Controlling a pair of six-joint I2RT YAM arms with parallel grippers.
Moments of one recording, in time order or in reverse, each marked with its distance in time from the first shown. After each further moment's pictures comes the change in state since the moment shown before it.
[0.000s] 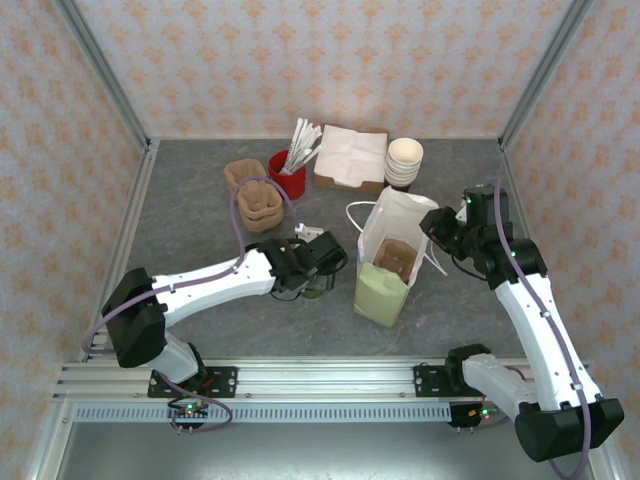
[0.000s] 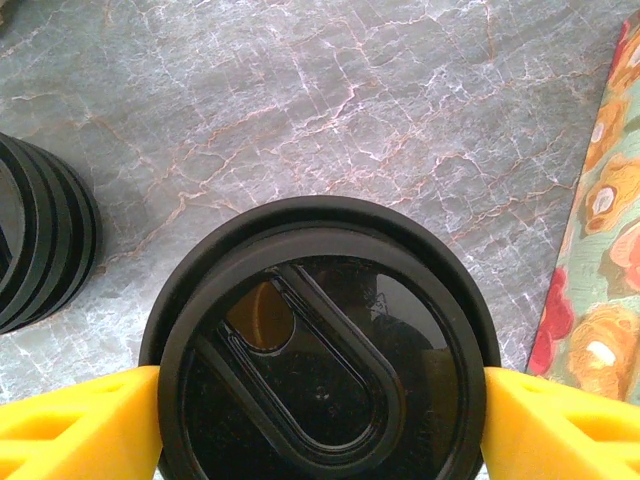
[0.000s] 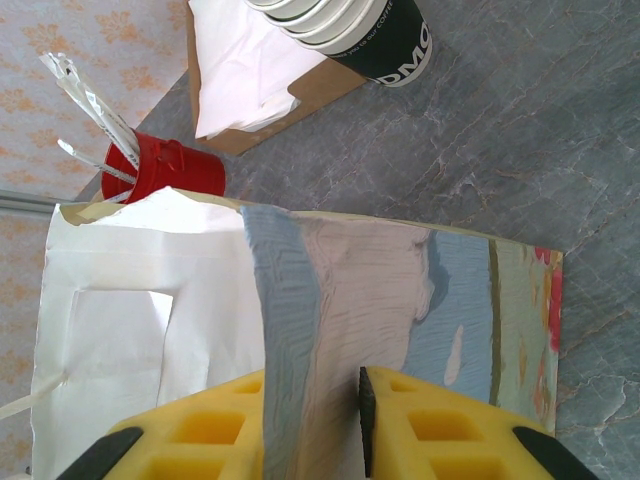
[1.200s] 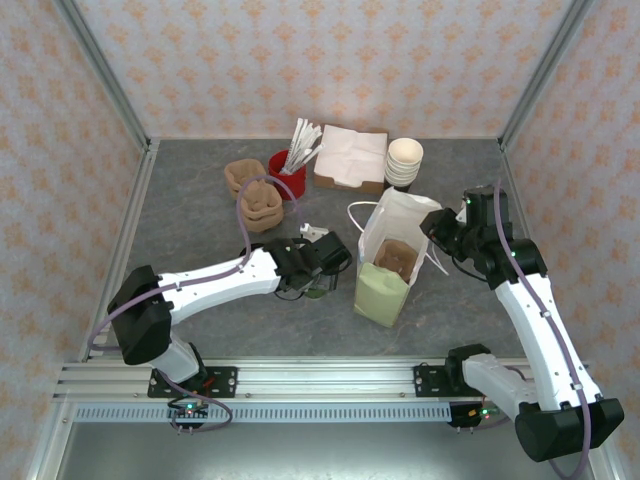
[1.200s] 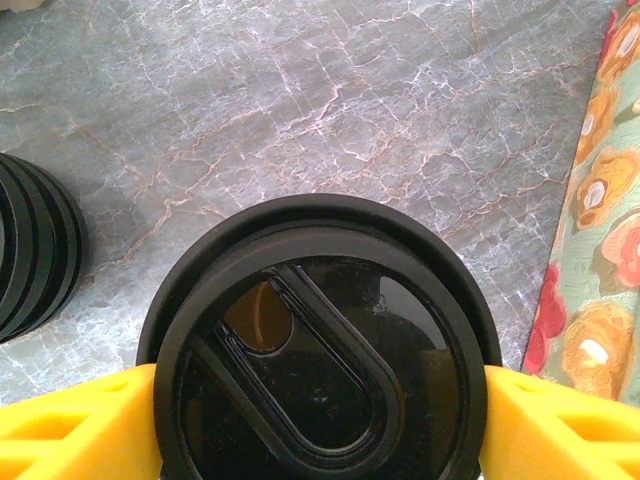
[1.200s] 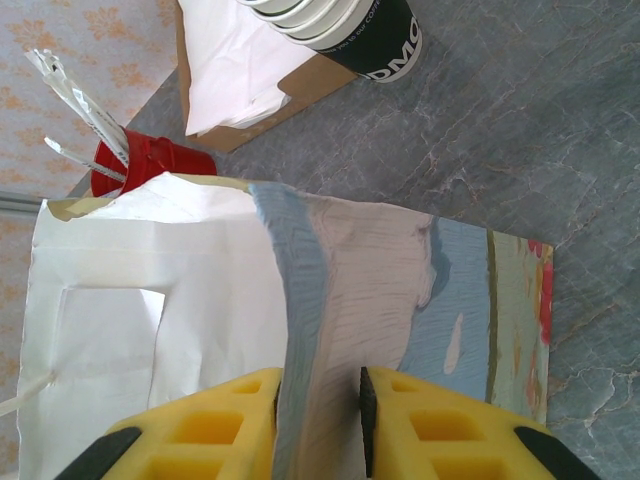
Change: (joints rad) left arm -0.011 0.031 0.023 -0.005 0.006 0.023; right arm 0.000 0.000 0.000 -0.016 0.008 0.000
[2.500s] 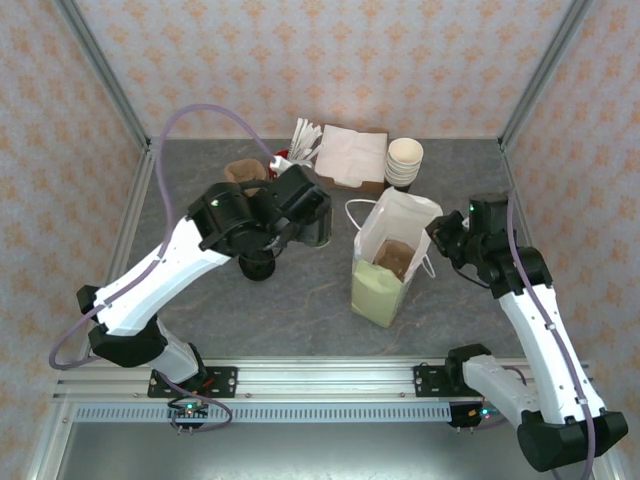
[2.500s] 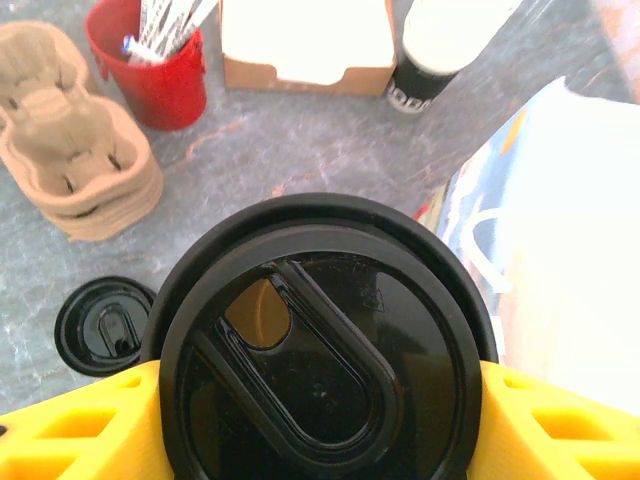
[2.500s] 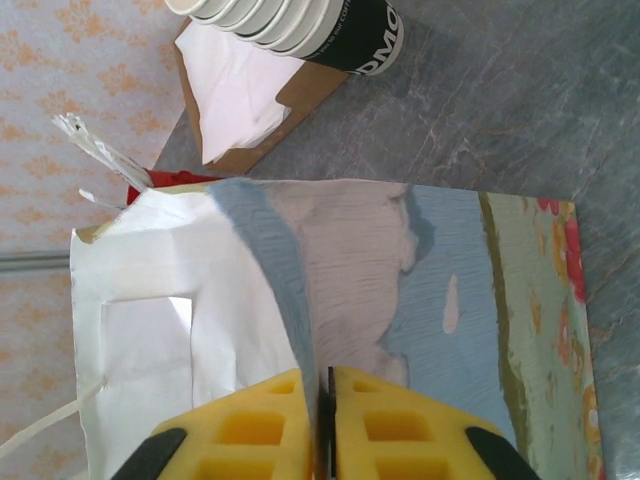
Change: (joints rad) left arm -0.008 -0.027 0.842 -0.573 -0.080 0.040; right arm 0.025 -0.060 -0.013 -0.020 0.027 0.246
